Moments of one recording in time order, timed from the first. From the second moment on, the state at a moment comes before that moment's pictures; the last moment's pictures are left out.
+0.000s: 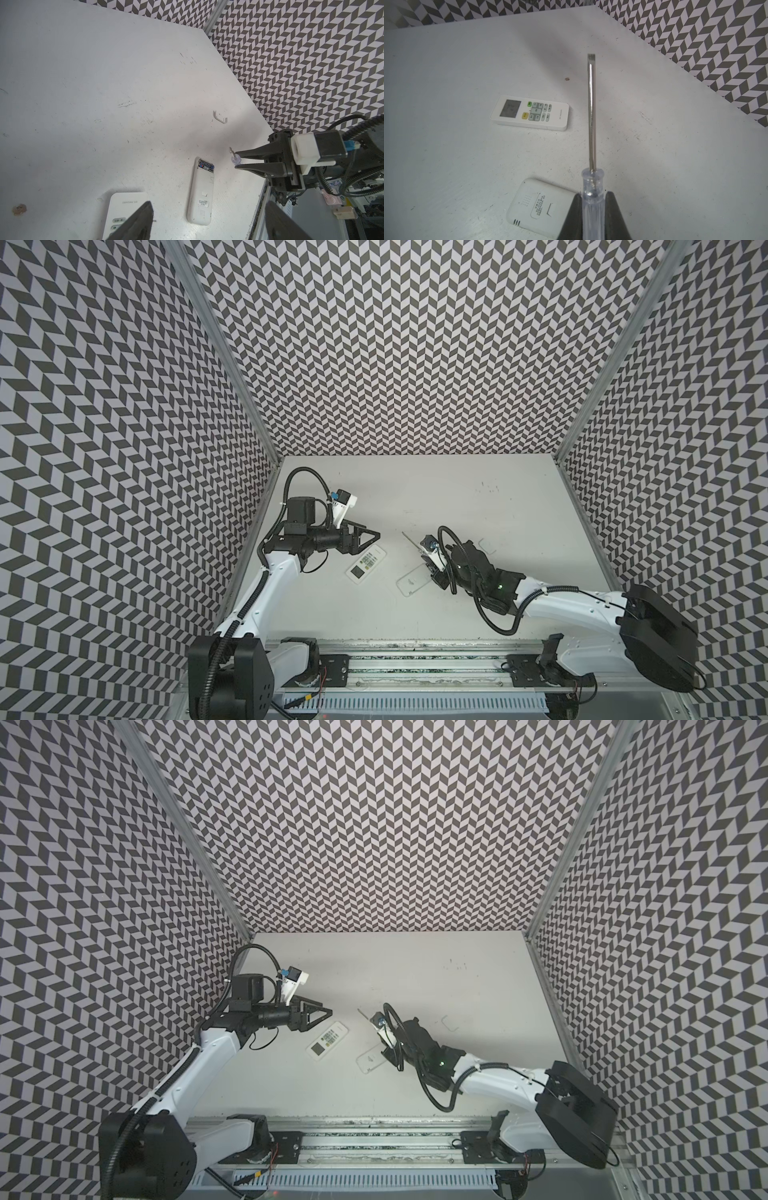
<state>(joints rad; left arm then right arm) -0.06 1.17 0.83 -0.41 0.99 0.01 0.96 1.34 0.63 0.21 0.17 -0.15</state>
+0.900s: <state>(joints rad) -0.06 1.16 0.69 -0.21 1.09 -0.25 1.09 1.49 0.77 0.22 0.31 -0.39</state>
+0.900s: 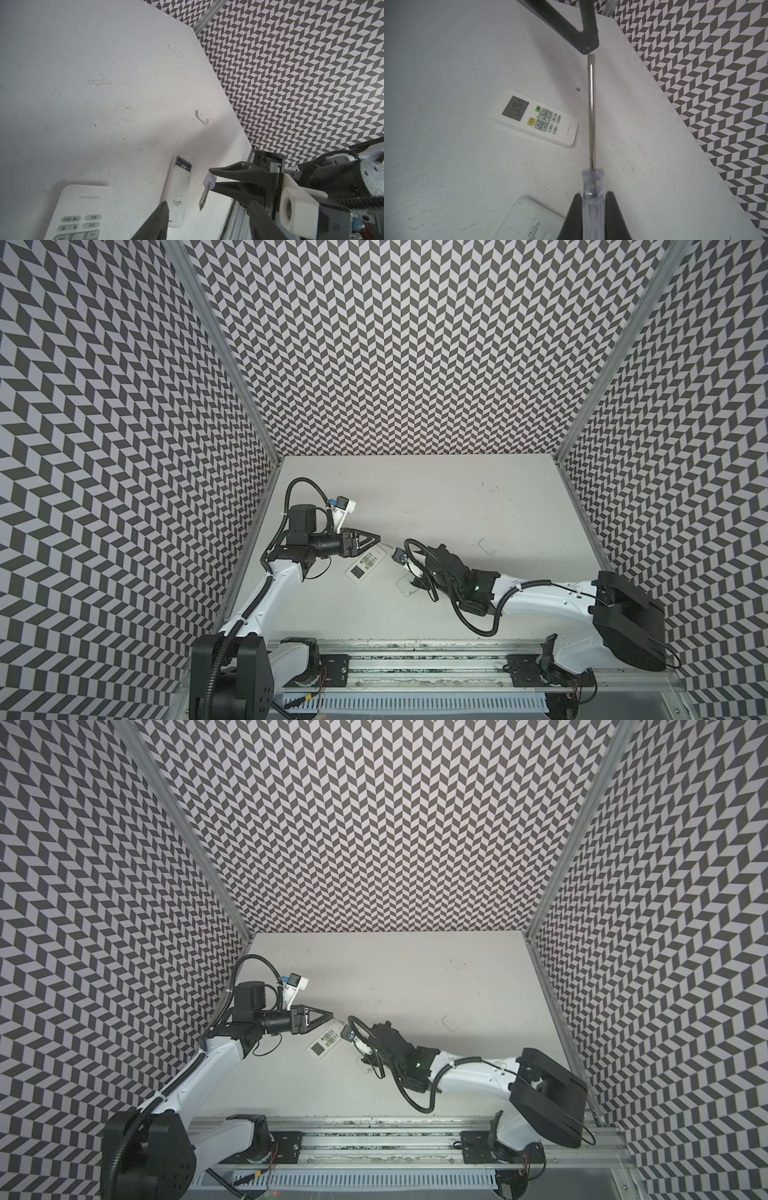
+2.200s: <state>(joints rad) -0.13 1.12 0.61 -0.09 1.05 -0.33 1.12 1.54 0.85 0.24 0.34 -0.40</state>
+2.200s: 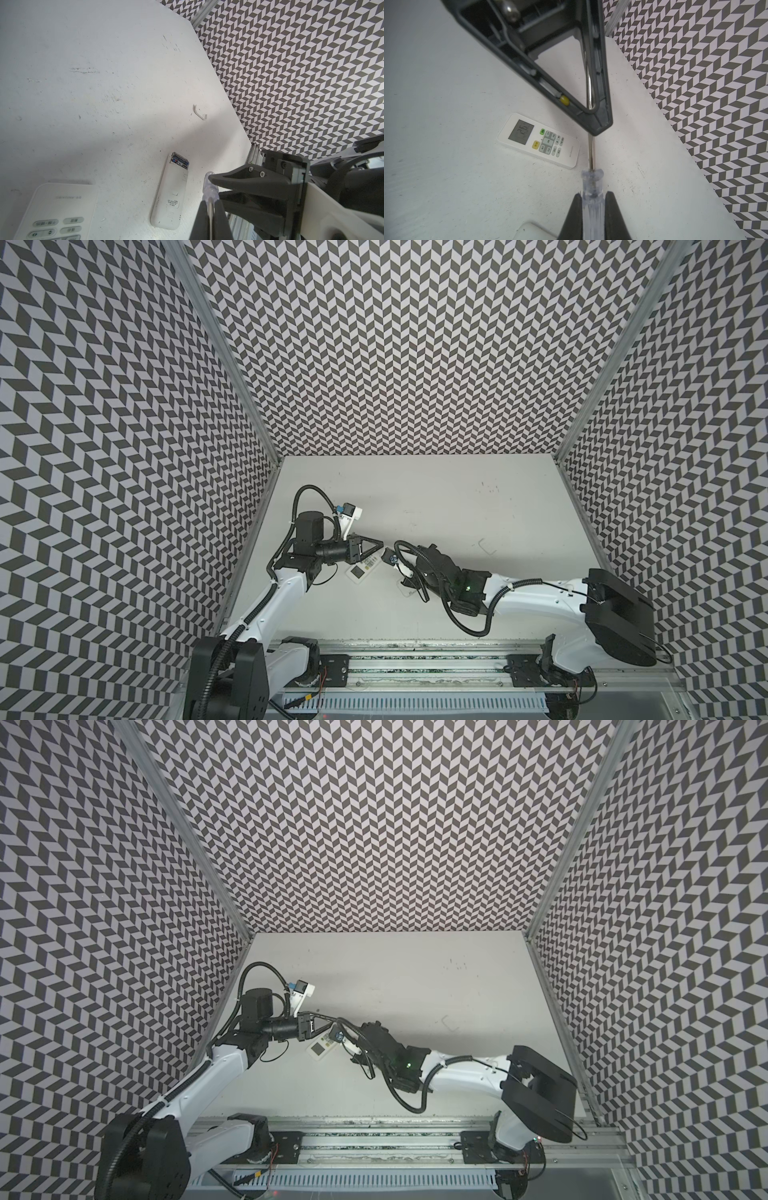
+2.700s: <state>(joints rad) -0.03 1.07 0.61 -0.09 1.09 -0.33 1.09 1.44 0.77 0.35 0.30 -0.17</state>
